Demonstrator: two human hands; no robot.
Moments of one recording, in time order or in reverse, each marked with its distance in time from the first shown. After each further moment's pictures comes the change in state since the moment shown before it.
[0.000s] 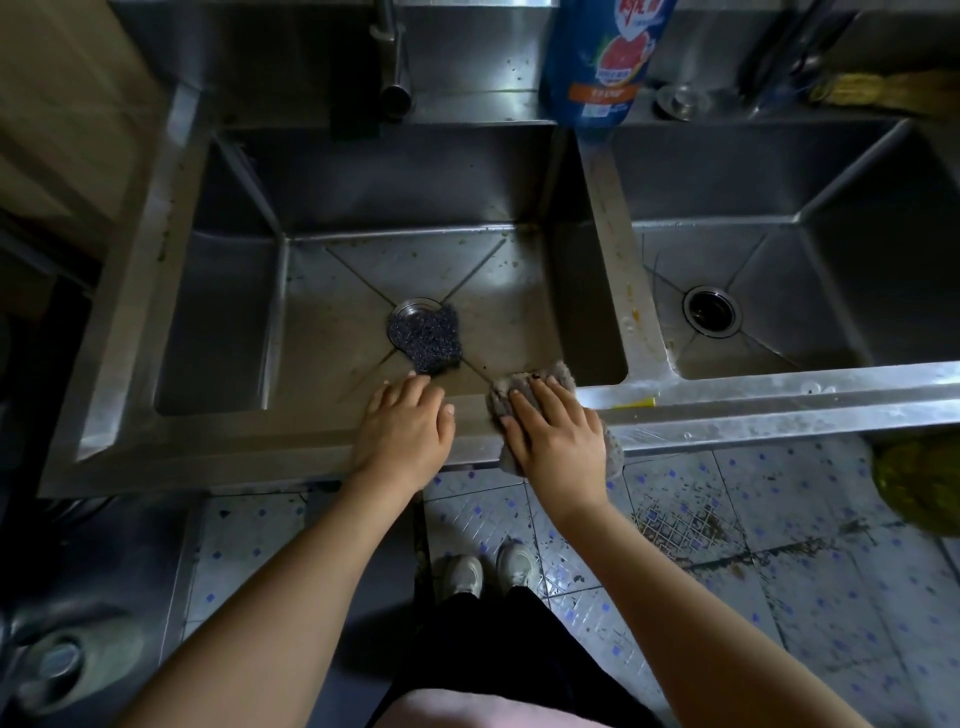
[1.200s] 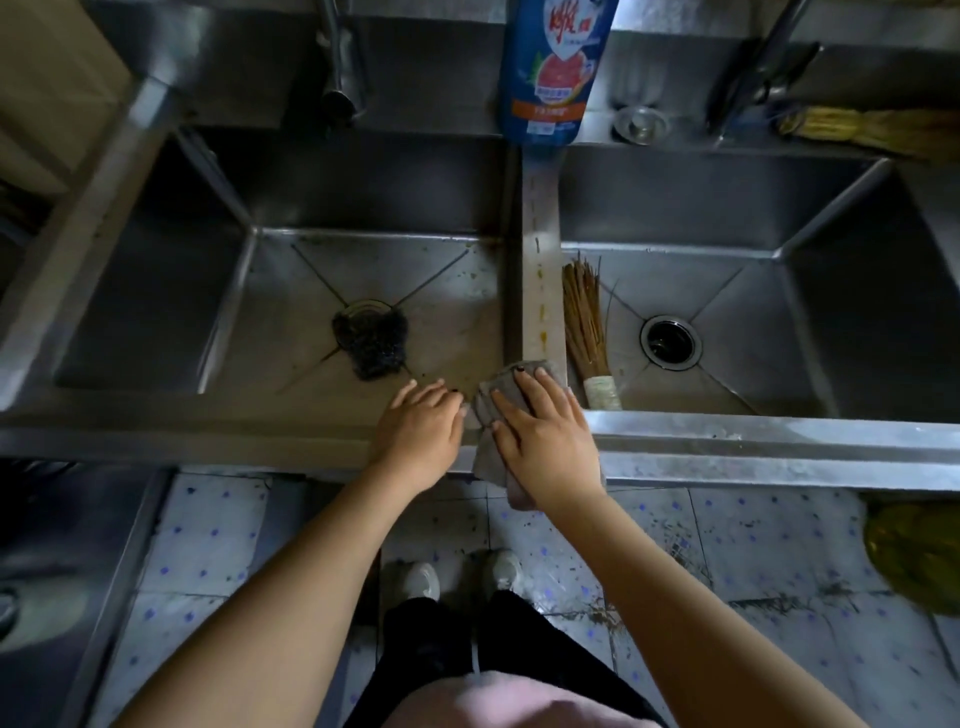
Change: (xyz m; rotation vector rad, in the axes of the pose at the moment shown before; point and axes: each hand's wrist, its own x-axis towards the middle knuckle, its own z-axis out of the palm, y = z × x) left_hand 0.036 0.136 0.018 -0.082 -0.094 -0.005; right_hand 0.024 0.129 -0.035 0.056 -0.388 -0.123
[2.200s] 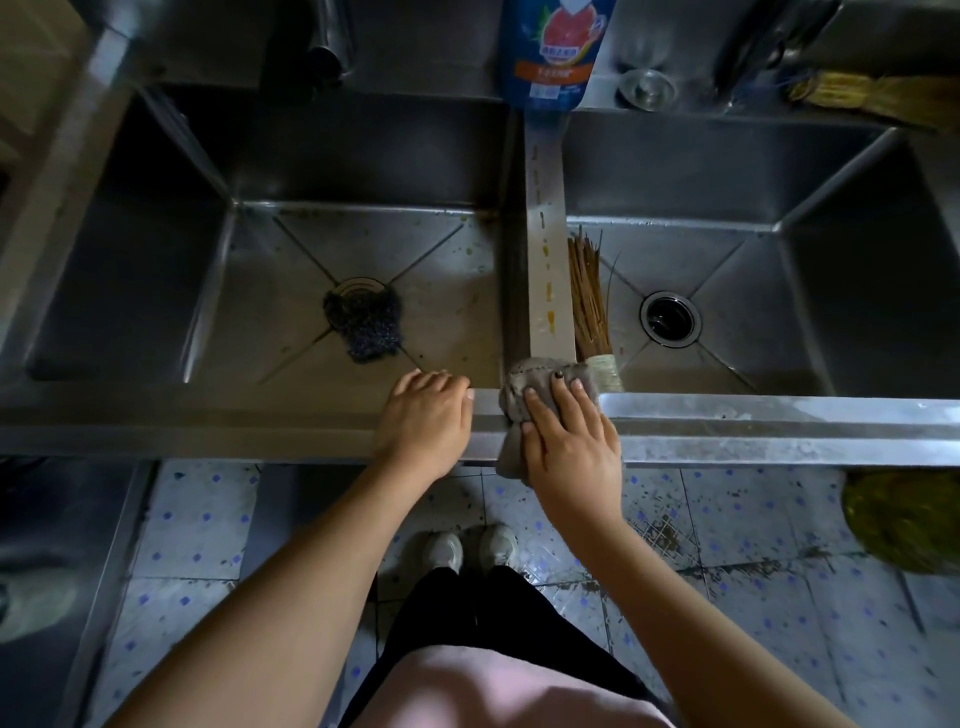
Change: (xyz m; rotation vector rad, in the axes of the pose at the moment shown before) left_hand 0.000 0.000 0.004 0.016 0.066 -0.016; right_hand -0.028 -0.009 0.010 0.017 0.143 0.219
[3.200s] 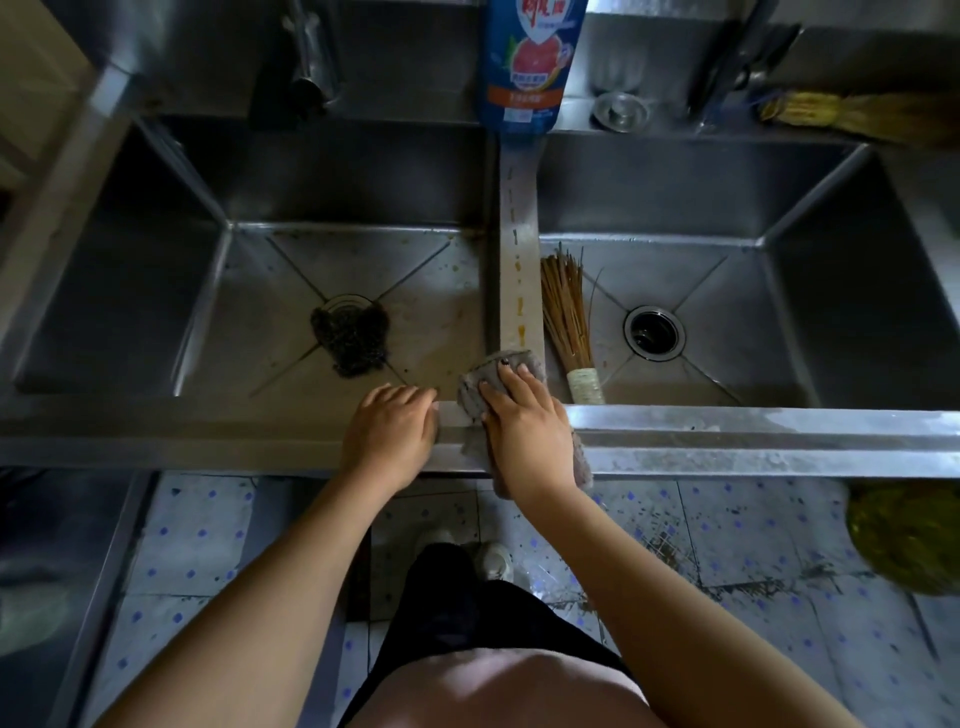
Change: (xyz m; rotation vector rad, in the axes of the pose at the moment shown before) left_hand 0.000 -0.002 0.000 0.006 -0.043 -0.034; right_hand 0.036 -0.003 -0.009 0.147 -0.113 -0.138
